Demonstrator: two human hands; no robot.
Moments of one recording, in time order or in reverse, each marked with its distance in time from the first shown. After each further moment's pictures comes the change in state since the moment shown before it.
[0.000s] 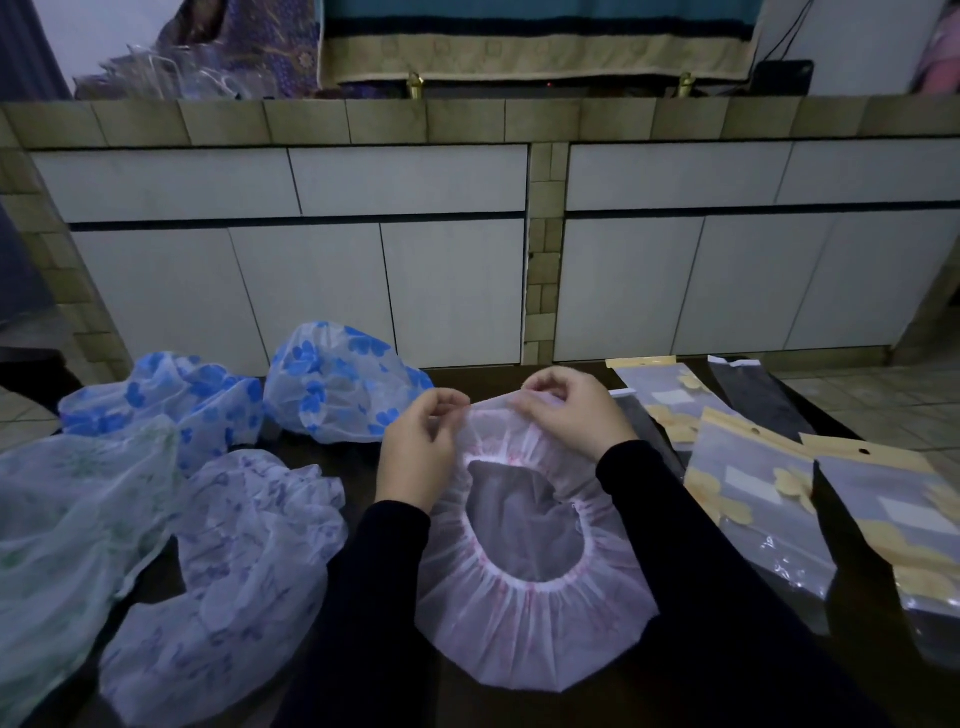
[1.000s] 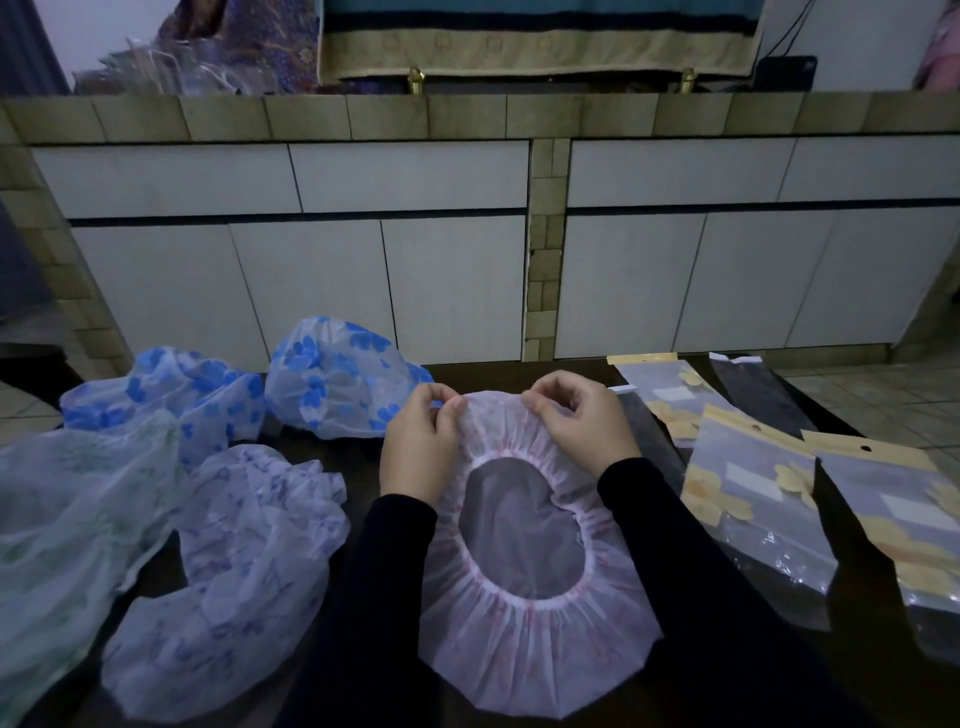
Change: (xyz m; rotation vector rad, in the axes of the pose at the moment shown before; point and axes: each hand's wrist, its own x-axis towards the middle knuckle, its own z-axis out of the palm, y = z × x) left_hand 0.000 0.004 0.003 0.118 0.069 -0.097; right_hand -0.015 0.013 0.005 0.022 0.098 -0.139
